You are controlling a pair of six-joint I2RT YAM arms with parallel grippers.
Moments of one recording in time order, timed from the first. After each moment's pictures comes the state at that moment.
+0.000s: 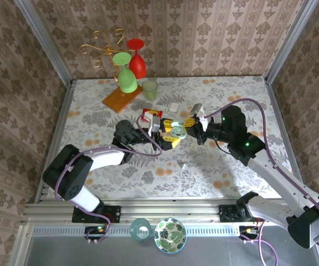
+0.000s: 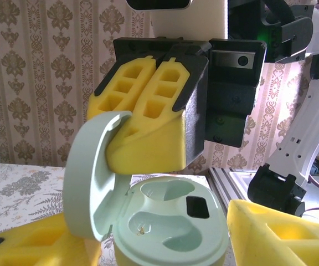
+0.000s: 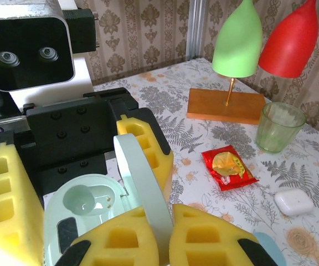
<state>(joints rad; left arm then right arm) -0.69 1.56 0.68 1.18 0.97 -0.30 0.46 1.04 0.90 -0.18 -0.49 -0.21</state>
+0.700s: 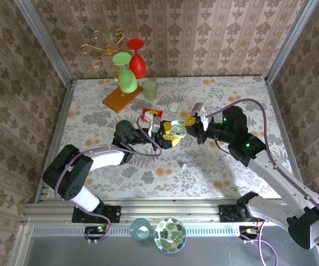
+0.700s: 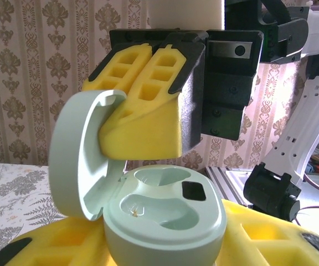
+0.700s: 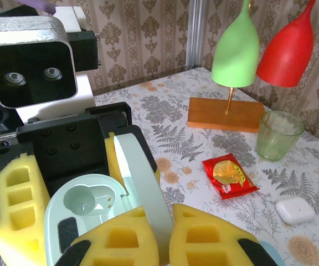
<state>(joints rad) -0.69 1.56 0.68 1.18 0.98 -0.30 0.46 1.03 0.89 -0.14 -0.50 -0.18</state>
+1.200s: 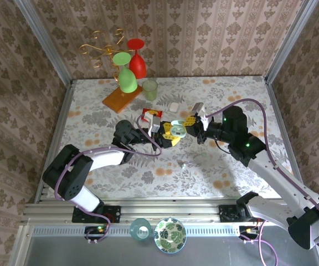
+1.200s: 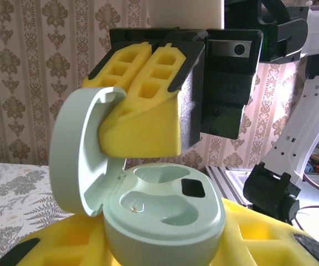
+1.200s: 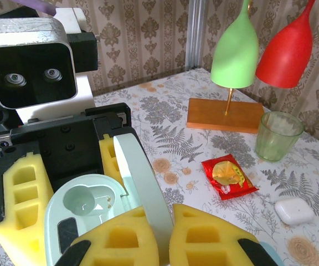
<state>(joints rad) -0.69 1.56 0.68 1.18 0.98 -0.31 0.46 1.03 0.89 -0.14 -0.50 -0.18</state>
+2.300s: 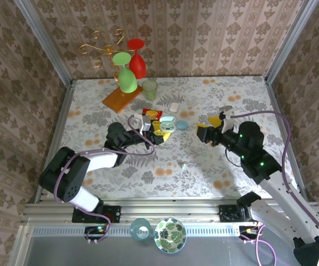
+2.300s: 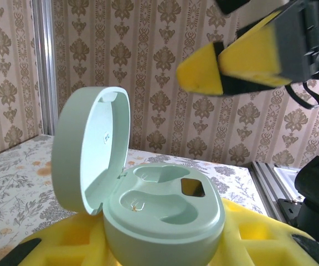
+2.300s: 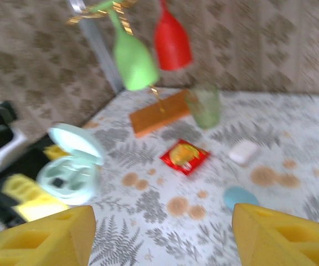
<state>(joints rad) -0.58 1.52 0.56 1.18 0.89 -0.25 0.40 0.77 0.73 -0.19 -0.17 0.29</state>
